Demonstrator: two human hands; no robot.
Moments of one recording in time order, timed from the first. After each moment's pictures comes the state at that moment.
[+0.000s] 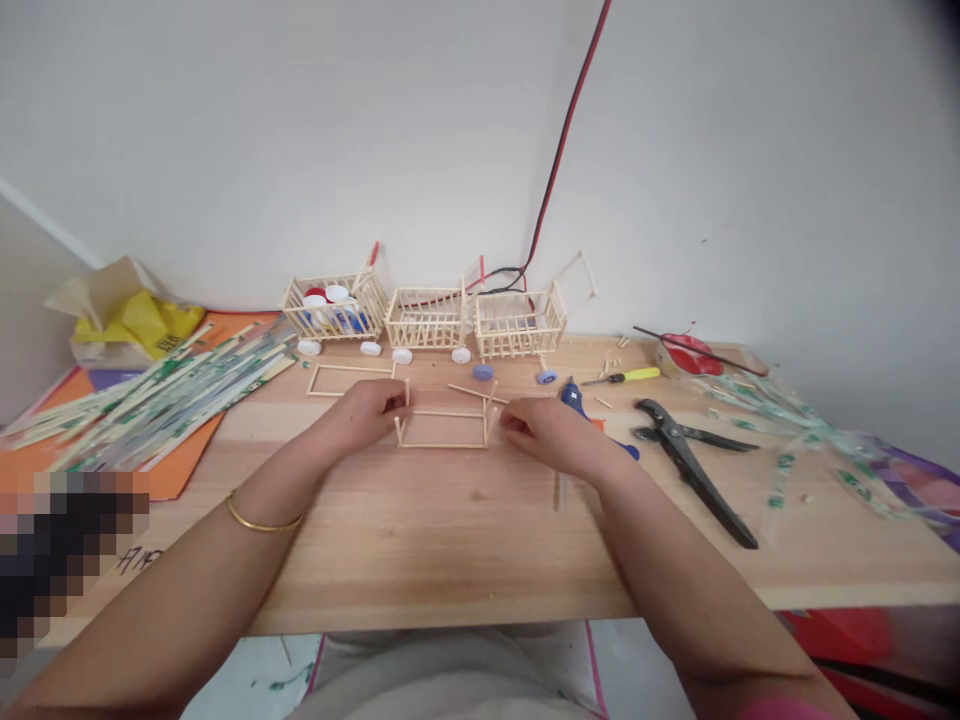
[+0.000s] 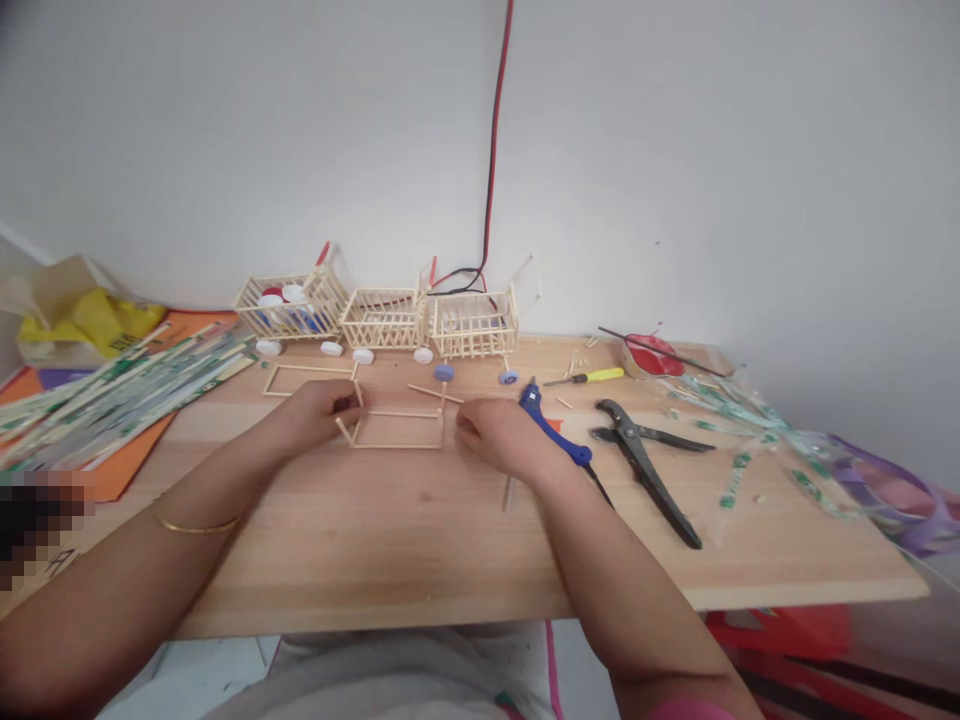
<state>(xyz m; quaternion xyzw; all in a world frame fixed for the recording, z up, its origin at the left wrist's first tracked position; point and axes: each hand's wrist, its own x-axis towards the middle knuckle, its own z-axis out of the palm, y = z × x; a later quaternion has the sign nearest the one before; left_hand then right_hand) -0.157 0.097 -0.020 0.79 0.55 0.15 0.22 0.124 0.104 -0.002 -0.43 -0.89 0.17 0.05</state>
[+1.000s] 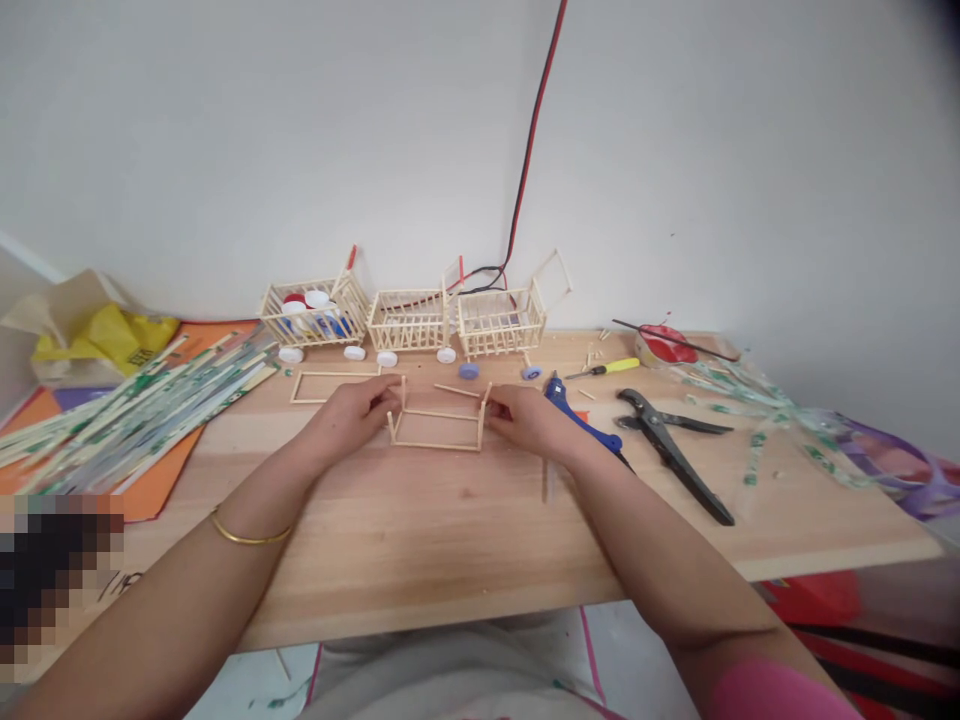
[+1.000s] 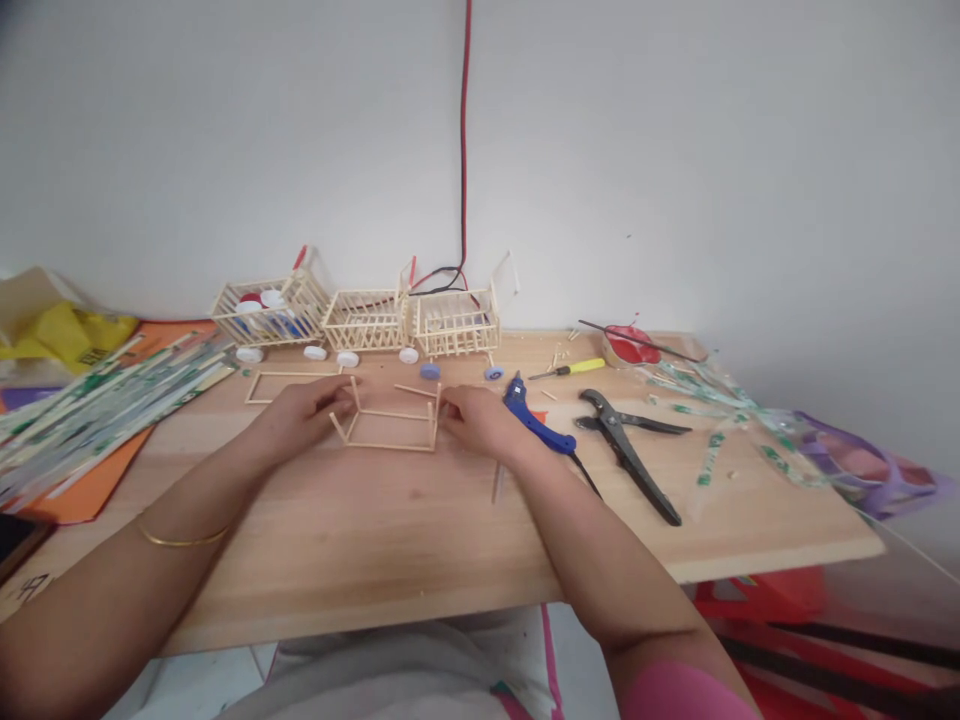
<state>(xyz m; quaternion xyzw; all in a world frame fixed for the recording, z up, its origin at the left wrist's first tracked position) -0.157 0.096 -0.025 0.77 0.55 0.23 0.22 0.120 0.119 -0.025 -0.44 -0.86 0.23 0.15</state>
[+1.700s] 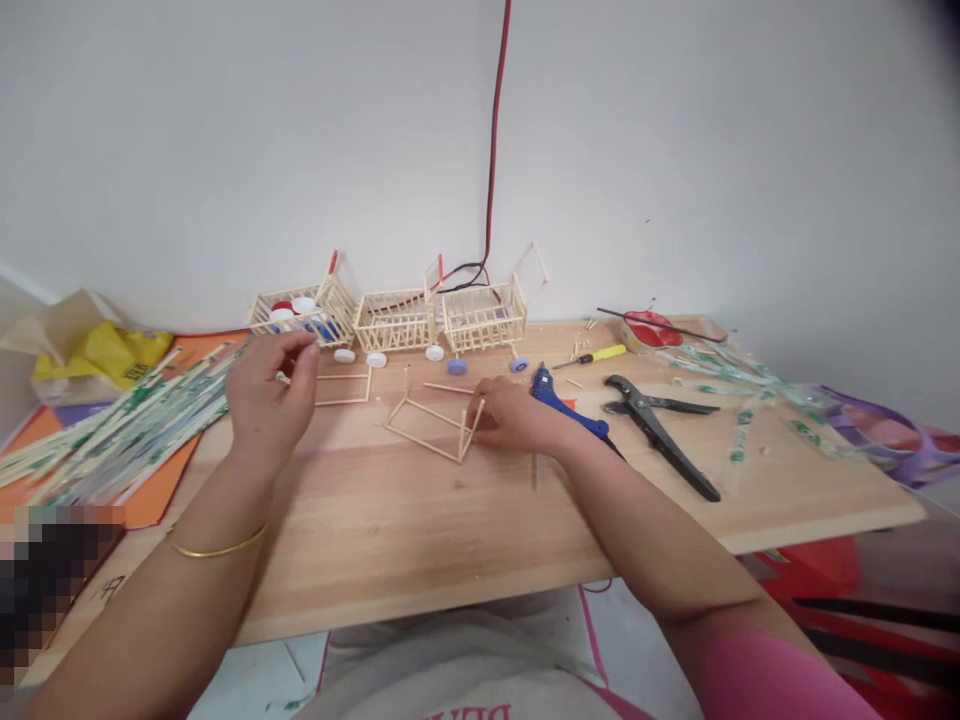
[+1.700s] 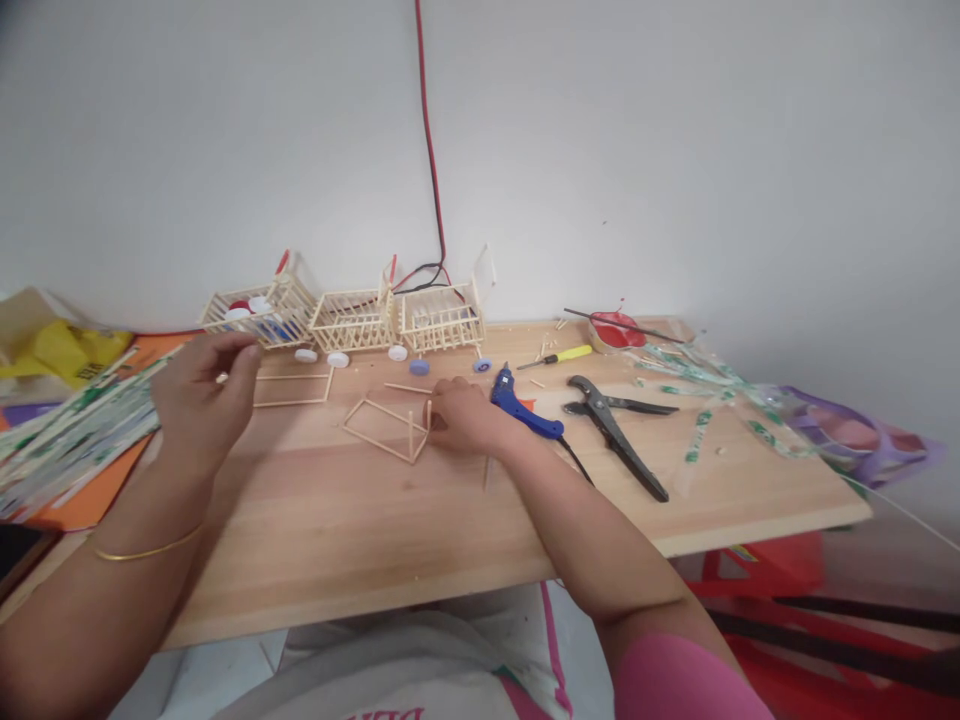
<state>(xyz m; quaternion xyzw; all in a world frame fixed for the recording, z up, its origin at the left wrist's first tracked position) -0.173 0.080 0.017 0.66 0.61 0.43 -0.08 0.115 0.106 -0.001 -0.41 -0.89 0.19 0.03</state>
